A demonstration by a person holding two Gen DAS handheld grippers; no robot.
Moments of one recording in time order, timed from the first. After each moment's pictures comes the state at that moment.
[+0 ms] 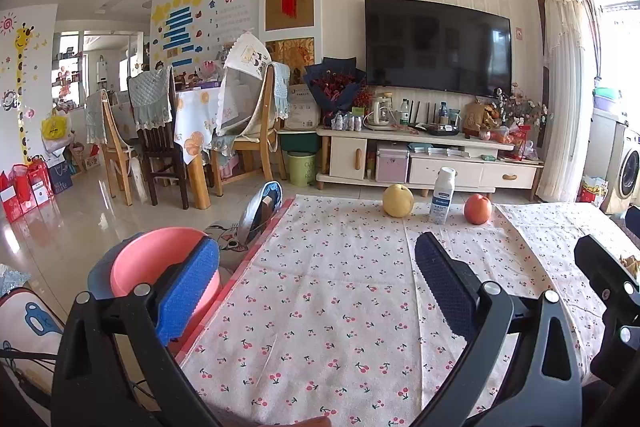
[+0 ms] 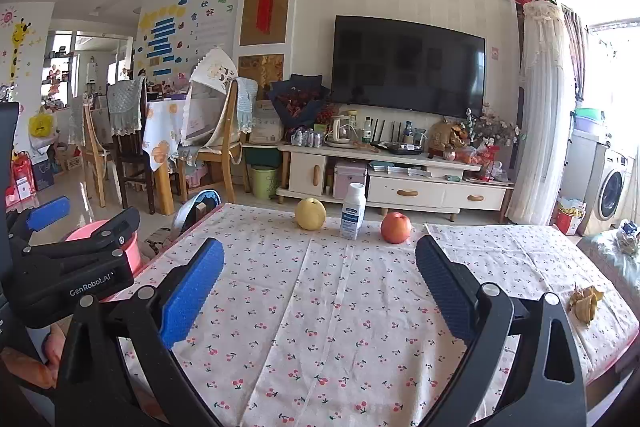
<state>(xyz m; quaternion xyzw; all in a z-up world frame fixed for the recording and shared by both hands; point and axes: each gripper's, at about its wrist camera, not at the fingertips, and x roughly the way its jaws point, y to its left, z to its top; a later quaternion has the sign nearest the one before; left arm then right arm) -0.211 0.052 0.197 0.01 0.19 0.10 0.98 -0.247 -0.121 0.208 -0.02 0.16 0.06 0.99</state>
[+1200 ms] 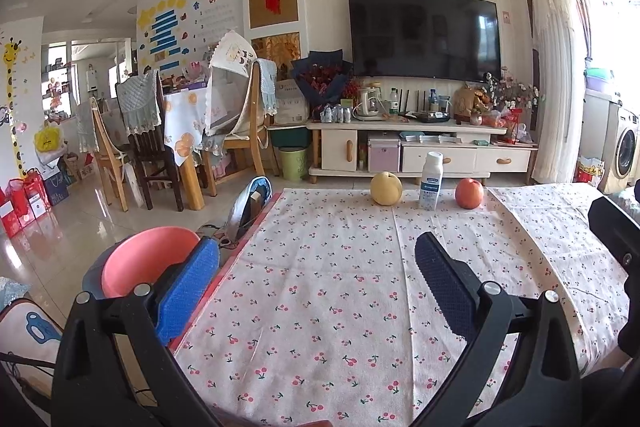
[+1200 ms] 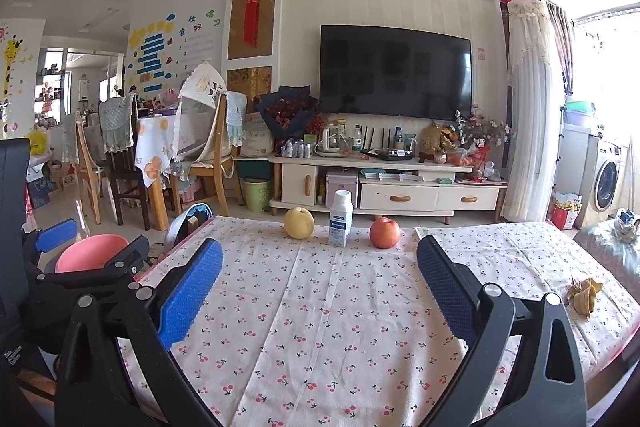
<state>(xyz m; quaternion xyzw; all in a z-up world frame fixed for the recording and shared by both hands) -0.207 0.032 0.185 0.03 0.20 0.08 0.98 -0.256 -0.139 0.205 0.00 0.14 0.04 0.99</state>
